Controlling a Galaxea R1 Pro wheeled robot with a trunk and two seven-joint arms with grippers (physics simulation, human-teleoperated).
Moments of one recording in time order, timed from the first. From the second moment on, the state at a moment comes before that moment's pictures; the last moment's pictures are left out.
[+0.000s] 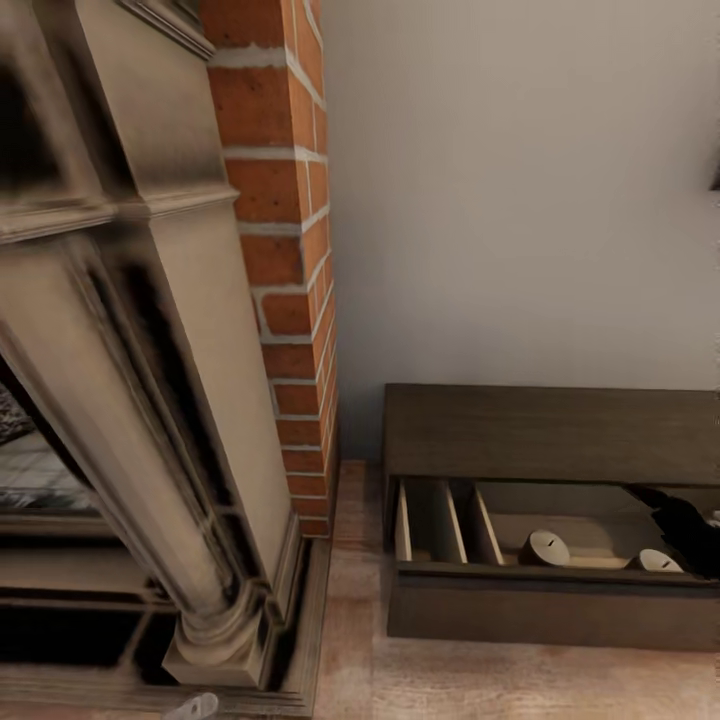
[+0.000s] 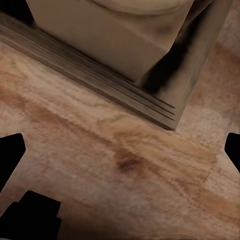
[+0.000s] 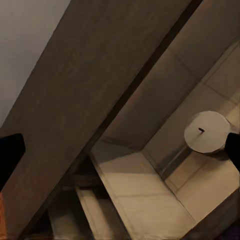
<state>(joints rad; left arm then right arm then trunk) 0.25 0.17 -0.28 -1.53 0.79 0.29 0.52 -0.41 -0.15 -0.81 -1.57 -0.82 1.05 -0.15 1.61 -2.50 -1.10</state>
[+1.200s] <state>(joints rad) 0.24 0.17 -0.28 -1.53 0.79 0.29 0.52 -0.42 -0.19 -0.92 -1.06 -0.83 0.93 0.09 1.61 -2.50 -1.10</state>
